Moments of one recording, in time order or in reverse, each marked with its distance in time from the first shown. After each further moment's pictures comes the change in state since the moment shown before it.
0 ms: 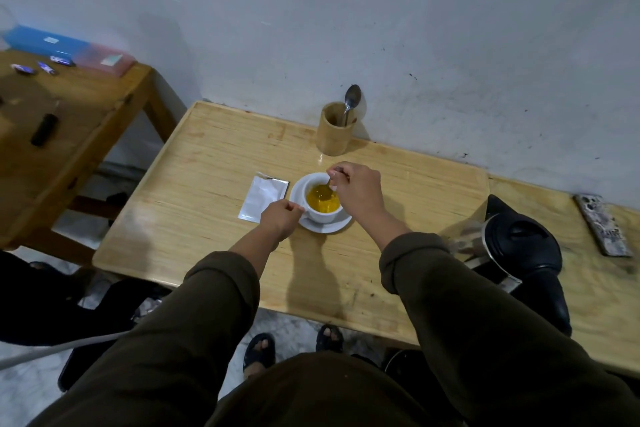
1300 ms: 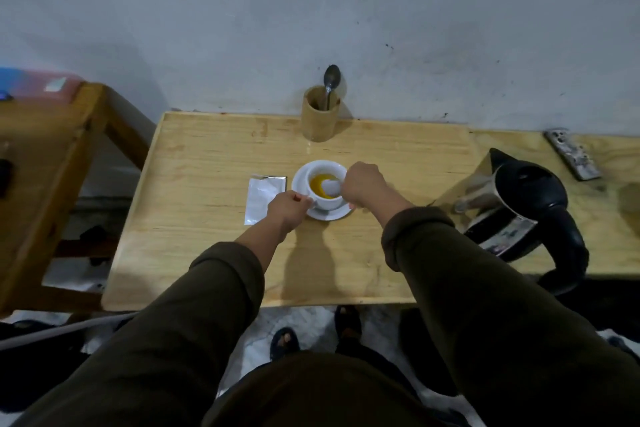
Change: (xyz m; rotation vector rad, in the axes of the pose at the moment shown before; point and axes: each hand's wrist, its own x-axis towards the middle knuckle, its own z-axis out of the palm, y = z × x) left_hand 0.018 -0.001 -0.019 0.047 -0.229 0.067; right_hand -0.001 -0.011 0.016 -0.486 -0.299 0.429
